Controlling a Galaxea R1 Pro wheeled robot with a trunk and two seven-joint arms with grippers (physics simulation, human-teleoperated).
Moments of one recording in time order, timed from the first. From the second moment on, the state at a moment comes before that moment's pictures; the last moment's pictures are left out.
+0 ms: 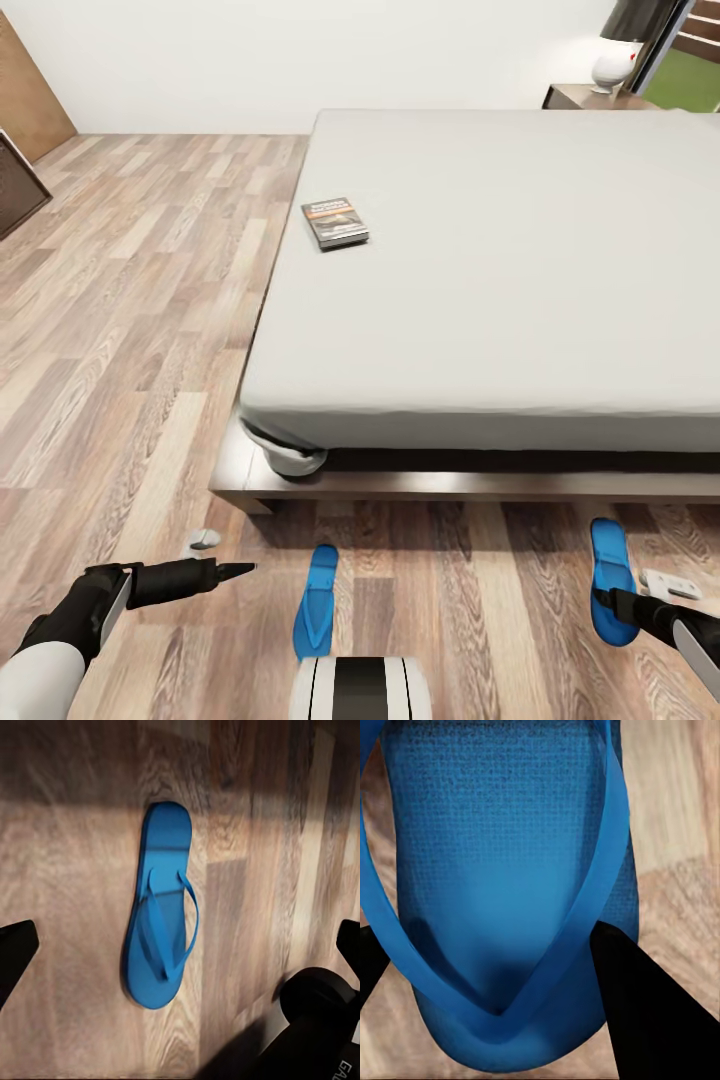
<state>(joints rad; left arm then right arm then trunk) -0.62 0.22 0.35 -0.55 -0.22 0.48 -1.14 -0.47 -0.48 -0.04 -0.57 -0.38 0.33 0.14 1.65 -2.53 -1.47</state>
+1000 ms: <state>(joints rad) -0.62 0.22 0.35 -0.55 -0.22 0.49 -1.14 -0.47 -0.48 -0.03 -0.57 -0.39 0.55 0.14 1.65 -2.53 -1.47</state>
